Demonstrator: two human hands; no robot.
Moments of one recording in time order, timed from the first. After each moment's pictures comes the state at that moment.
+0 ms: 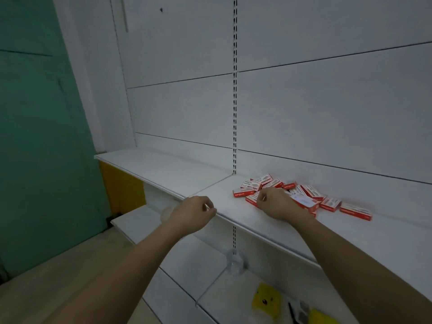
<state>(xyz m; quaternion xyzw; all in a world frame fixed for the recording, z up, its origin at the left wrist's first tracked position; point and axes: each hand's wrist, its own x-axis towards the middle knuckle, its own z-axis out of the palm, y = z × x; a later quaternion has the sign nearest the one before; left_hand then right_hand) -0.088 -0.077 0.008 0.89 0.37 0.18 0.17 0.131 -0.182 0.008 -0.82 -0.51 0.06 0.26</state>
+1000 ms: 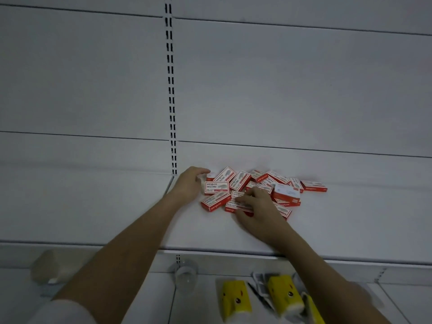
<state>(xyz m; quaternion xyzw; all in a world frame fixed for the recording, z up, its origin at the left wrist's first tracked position) 0.122 0.116 -0.027 0.92 0.06 0.19 0.34 0.113 -0.112 -0.045 -0.89 -0.34 -0.13 0.27</state>
